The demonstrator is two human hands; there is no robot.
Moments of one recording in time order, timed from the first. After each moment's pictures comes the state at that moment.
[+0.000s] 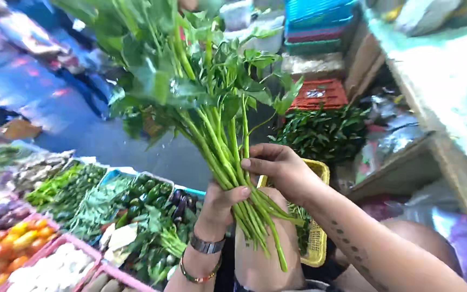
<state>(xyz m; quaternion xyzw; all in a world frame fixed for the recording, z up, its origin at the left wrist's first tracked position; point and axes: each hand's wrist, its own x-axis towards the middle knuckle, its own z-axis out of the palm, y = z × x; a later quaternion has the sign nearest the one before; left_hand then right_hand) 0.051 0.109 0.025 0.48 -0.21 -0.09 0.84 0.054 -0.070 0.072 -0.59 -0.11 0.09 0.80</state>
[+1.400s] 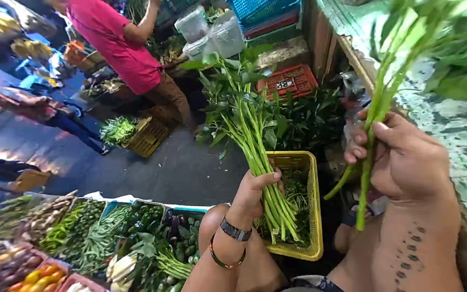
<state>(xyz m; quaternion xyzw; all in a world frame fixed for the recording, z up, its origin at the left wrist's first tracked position) 0.079 -0.053 -0.014 0.51 -0.05 -0.34 0.79 -0.005 -0.294 0.024 -0.53 0.07 -0.22 0.82</state>
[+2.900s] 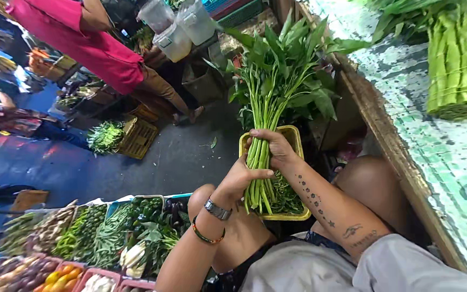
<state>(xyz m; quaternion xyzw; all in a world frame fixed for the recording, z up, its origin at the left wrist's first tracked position) 0.045 -0.040 -0.015 0.68 -0.10 -0.43 0.59 0.036 -0.184 -0.056 -0.28 0.09 -0.04 0.96</state>
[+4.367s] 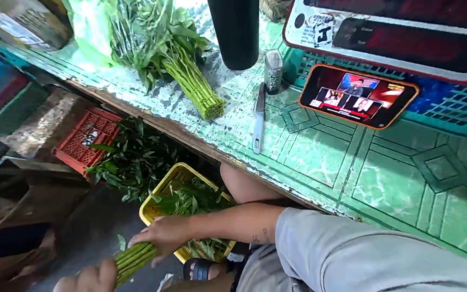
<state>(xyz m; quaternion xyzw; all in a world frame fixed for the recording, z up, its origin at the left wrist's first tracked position) 0.086 -0.024 0.047 0.72 -0.62 0.05 -0.32 0.020 -0.170 -0.129 -0.86 -0.07 -0.13 0.49</state>
